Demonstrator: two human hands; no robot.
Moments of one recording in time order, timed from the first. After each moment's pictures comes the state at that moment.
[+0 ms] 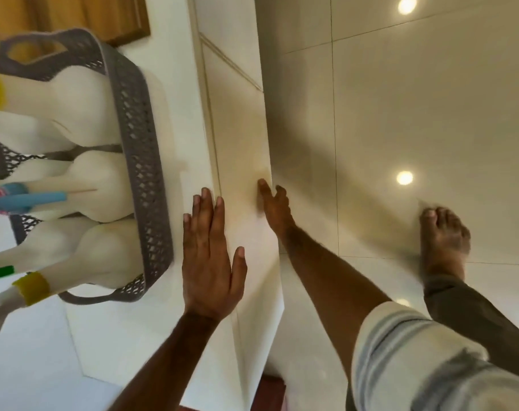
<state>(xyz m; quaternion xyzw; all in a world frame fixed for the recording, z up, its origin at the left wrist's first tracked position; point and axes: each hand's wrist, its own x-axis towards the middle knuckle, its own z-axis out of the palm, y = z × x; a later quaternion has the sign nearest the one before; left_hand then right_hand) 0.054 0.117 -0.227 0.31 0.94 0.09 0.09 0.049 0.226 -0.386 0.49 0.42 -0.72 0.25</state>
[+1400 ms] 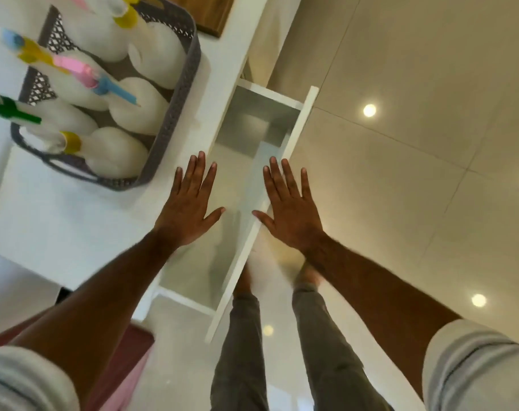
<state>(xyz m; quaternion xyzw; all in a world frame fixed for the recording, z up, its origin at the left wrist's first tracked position) 0.075 0.146 -0.198 0.24 0.94 -0.04 0.22 0.124 0.397 -0.223 -0.11 0.98 -0.08 0.17</state>
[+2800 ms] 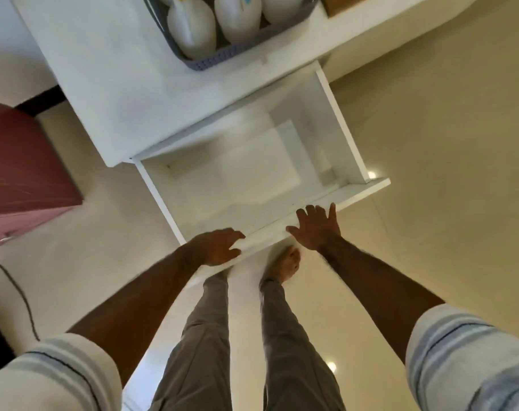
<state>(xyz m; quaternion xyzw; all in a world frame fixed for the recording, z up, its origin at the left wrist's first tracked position) 0.300 0.310 -0.142 -0.09 0.78 0.34 0.51 0.149 0.525 -0.139 -0.28 0.82 0.16 0.47</state>
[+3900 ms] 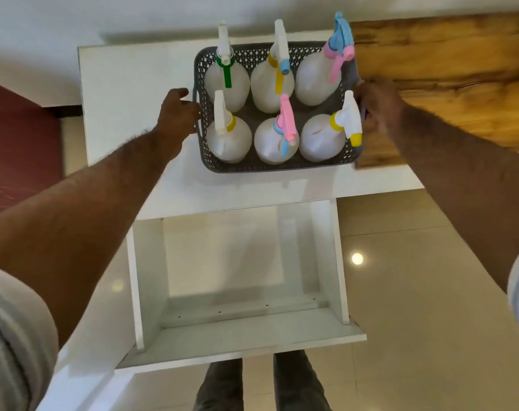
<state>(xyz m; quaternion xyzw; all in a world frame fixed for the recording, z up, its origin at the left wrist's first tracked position) 0.008 0.038 -0.099 -0.58 0.56 0.58 -0.10 -0.298 0.231 -0.091 -0.10 0.84 -0.39 0.37</state>
